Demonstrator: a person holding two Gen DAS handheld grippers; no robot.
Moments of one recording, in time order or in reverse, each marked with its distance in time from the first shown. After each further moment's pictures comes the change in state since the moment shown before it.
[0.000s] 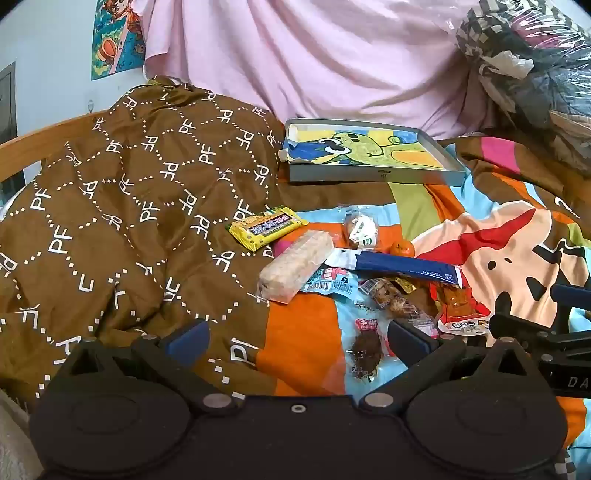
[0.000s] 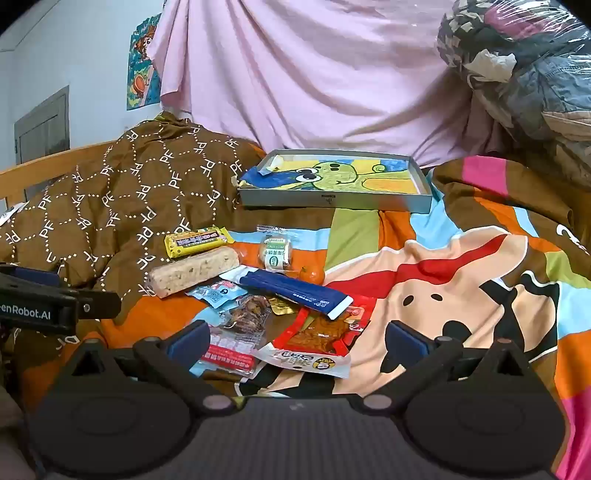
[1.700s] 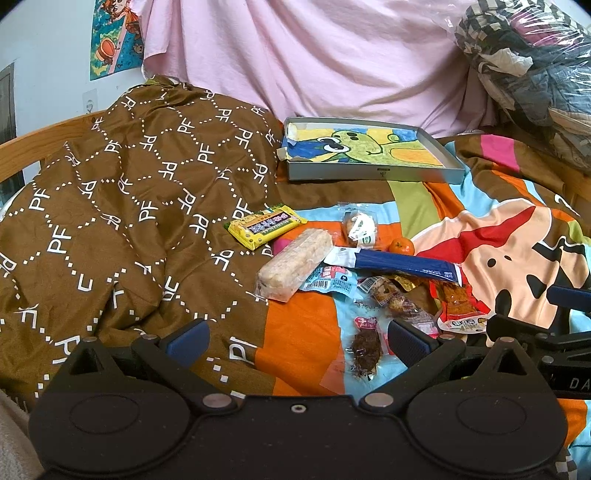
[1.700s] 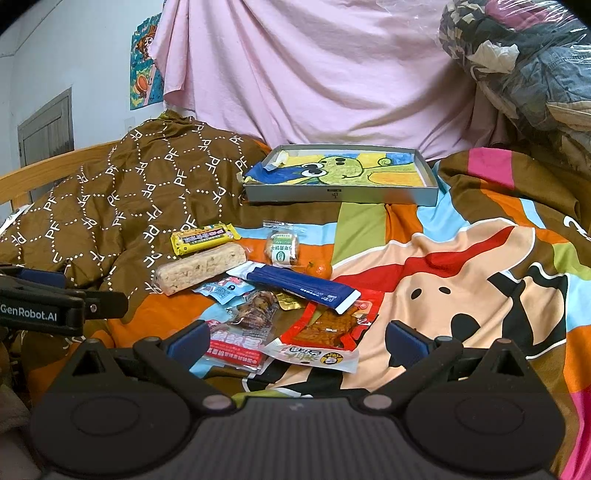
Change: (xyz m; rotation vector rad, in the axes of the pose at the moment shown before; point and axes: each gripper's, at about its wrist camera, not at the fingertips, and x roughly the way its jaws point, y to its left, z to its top) left arm 0.000 0.000 0.000 0.004 0.000 0.001; right arm 0.001 0.001 0.000 0.008 0.019 0.021
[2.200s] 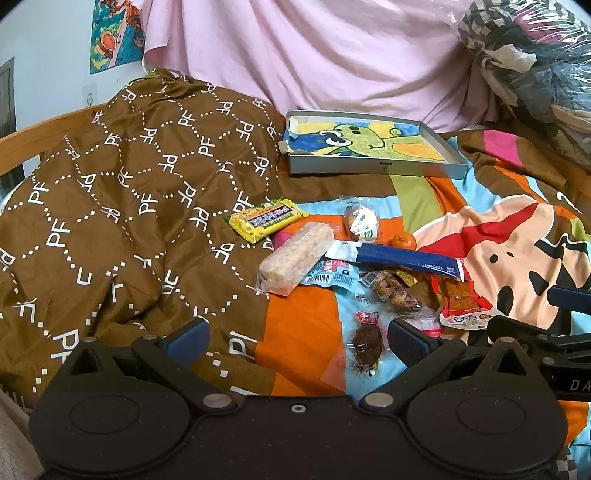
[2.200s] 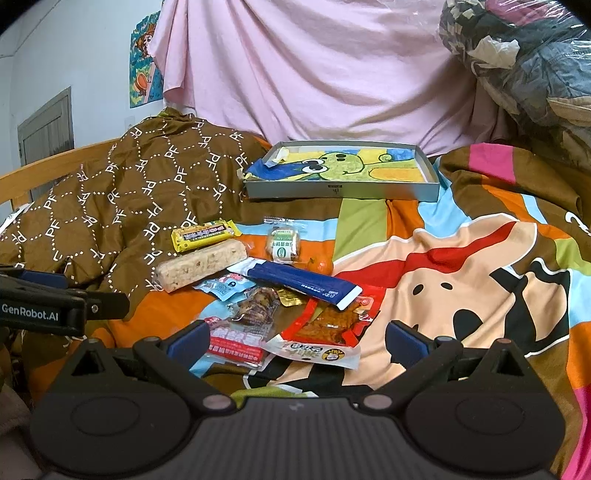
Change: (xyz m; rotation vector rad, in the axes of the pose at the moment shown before) left arm 0.006 0.001 -0.002 -0.005 0.025 0.003; right arm 0.001 0.003 -0.003 0.011 0.016 0.007
